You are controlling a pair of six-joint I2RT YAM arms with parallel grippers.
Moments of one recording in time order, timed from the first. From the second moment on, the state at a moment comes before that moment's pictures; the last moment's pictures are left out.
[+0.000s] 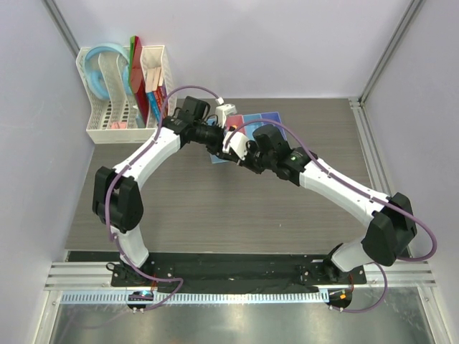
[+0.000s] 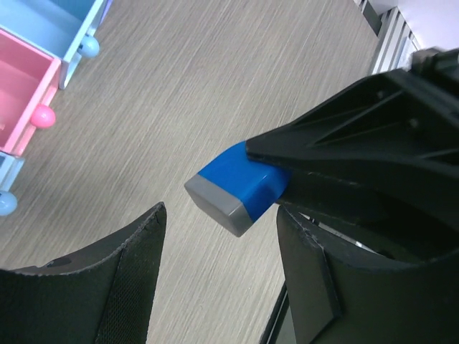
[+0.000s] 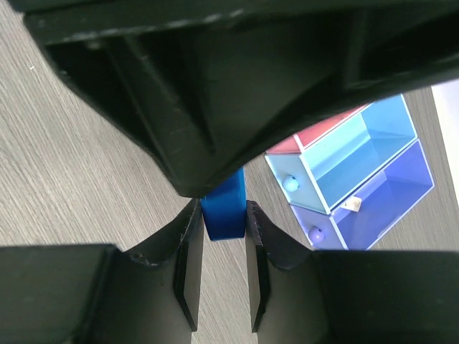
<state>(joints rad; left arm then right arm) -0.46 1.80 1.57 -0.61 0.80 0.00 0.72 1.46 1.23 -0.41 -0.07 -0.57</state>
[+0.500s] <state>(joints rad) -0.46 1.80 1.60 -0.62 0.79 0.00 0.73 1.42 1.21 -0.42 -0.04 -0.55</state>
